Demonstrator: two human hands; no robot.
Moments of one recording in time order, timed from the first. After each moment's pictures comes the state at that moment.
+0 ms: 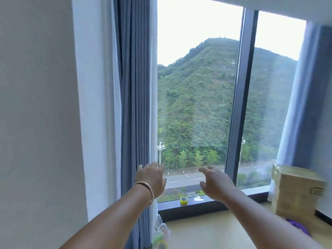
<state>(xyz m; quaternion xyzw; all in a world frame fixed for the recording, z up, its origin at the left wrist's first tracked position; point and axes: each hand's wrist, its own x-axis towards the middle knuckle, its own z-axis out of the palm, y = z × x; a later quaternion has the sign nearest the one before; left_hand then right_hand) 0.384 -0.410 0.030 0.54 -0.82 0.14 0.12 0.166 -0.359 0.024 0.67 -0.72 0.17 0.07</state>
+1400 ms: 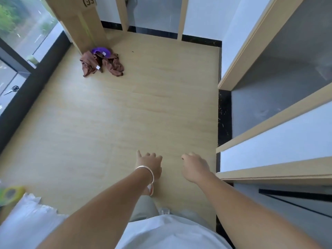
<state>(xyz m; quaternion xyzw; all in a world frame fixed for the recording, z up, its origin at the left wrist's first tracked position) -0.171 -0.115 -0.392 -0.03 -0.94 0.00 -0.34 -0.195 0.058 -0.377 0.11 -0.94 0.04 -0.33</state>
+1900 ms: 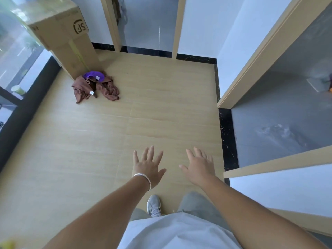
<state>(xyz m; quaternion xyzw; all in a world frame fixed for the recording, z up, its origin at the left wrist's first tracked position) -0.368 -0.237 -0.390 -0.05 -0.97 0.01 -0.25 -0.393 -0.044 -0.366 0.03 -0.97 0.04 -0.25</state>
